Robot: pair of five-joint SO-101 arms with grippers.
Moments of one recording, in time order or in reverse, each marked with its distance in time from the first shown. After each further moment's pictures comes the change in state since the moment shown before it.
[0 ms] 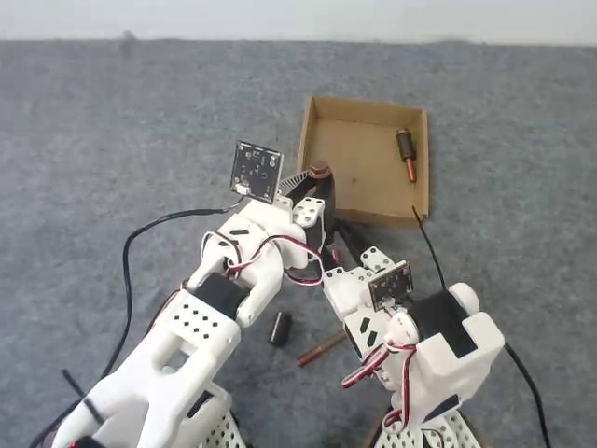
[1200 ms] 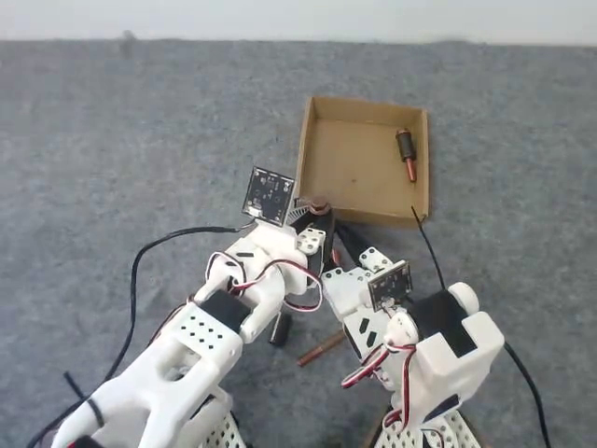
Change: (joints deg) left arm 2.2 -0.4 9.7 -0.5 0.1; right arm 0.1 0.0 0.0 0.0 -0.2
